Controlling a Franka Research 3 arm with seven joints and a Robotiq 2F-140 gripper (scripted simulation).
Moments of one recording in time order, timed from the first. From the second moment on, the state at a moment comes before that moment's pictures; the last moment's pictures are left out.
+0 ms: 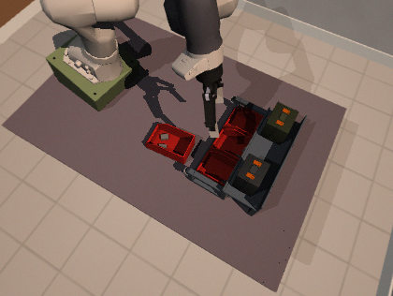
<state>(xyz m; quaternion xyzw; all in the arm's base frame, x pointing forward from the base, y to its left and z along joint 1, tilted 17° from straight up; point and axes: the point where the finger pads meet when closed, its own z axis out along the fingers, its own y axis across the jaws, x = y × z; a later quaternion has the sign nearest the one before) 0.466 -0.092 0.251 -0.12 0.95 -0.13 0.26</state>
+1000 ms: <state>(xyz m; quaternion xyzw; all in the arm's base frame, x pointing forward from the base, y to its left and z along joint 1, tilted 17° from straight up) 0.468 -0.081 0.247 -0.08 0.95 -0.12 0.27</state>
